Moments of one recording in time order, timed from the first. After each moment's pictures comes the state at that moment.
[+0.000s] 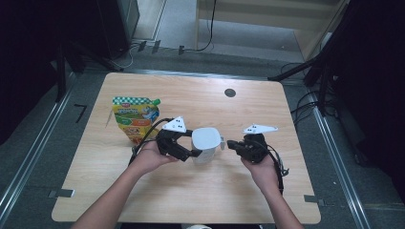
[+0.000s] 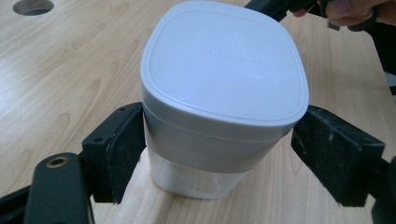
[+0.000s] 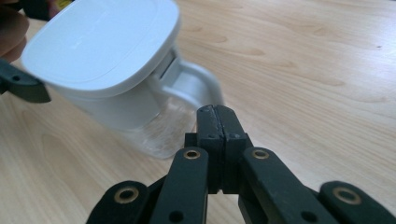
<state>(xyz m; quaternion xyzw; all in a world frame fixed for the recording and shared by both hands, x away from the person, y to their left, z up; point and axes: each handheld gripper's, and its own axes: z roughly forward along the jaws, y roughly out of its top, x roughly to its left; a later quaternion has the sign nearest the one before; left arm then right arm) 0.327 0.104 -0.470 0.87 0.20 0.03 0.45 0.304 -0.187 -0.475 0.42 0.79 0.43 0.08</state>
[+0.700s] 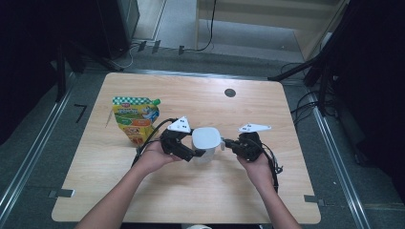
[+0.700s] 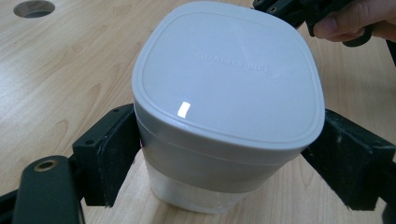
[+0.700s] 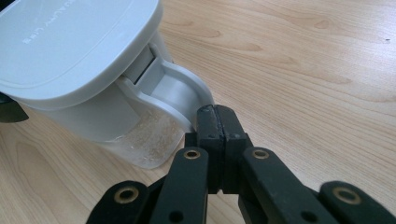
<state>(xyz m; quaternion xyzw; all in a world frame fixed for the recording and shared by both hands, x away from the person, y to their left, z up) 0.330 0.092 -0.474 0.87 0.20 0.04 0.45 0.316 -0.176 -0.489 0.43 0.80 0.42 0.08</state>
